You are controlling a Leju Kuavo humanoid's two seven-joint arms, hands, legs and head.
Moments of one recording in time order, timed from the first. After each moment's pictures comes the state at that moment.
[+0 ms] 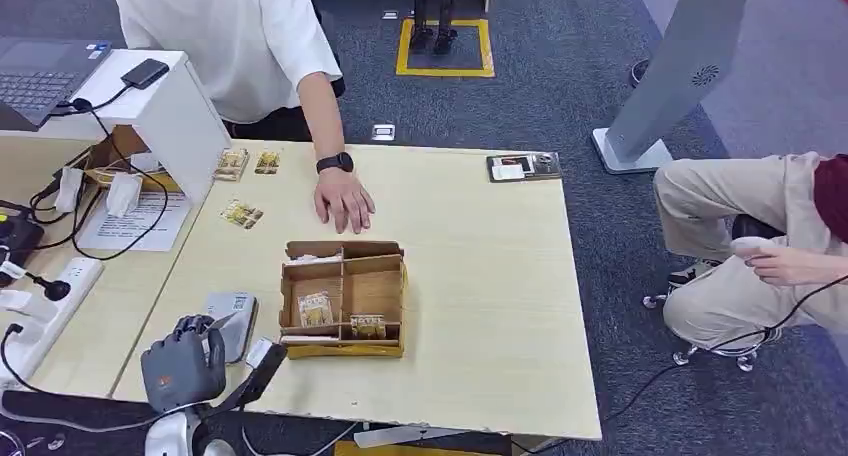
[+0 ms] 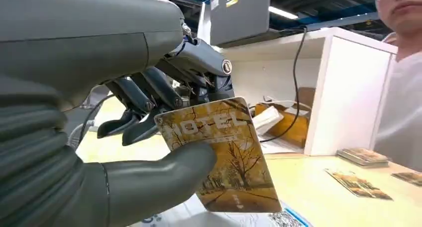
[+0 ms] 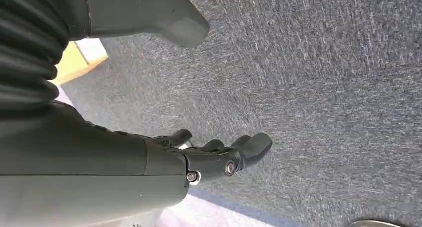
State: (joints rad) left arm -0.01 -0.27 0.32 -1.25 -1.51 0.70 -0.19; right arm -0.11 -0.04 1.42 0.01 -1.51 -0.69 -0.09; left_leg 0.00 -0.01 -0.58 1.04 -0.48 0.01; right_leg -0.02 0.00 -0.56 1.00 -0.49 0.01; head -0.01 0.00
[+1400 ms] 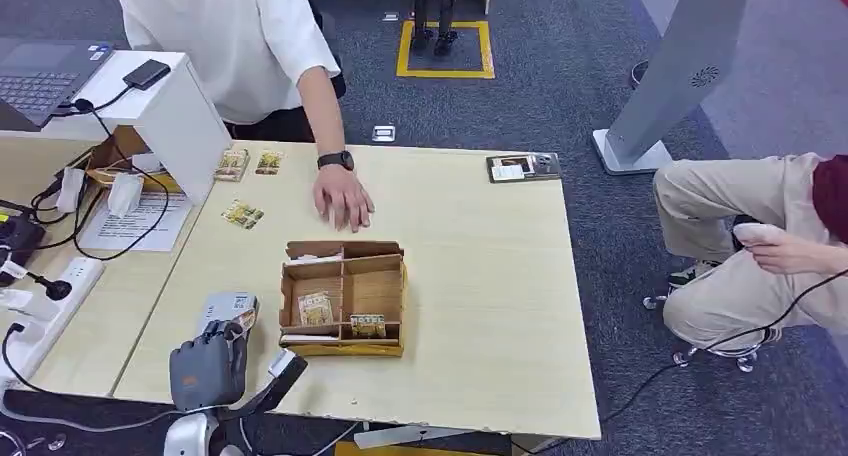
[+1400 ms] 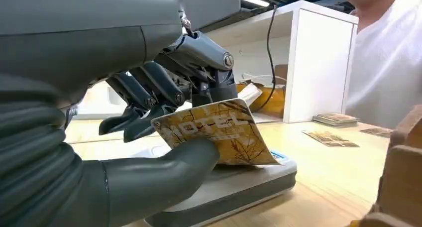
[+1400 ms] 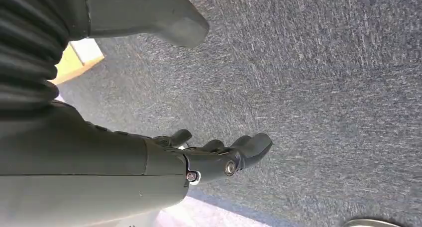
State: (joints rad) left arm -0.03 -0.22 0.24 -1.12 -1.51 0.70 -0.13; right arm -0.11 -0.04 1.42 0.01 -1.51 -0.69 -0.11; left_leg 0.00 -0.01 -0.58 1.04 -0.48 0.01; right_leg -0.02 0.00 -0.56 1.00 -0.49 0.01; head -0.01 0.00
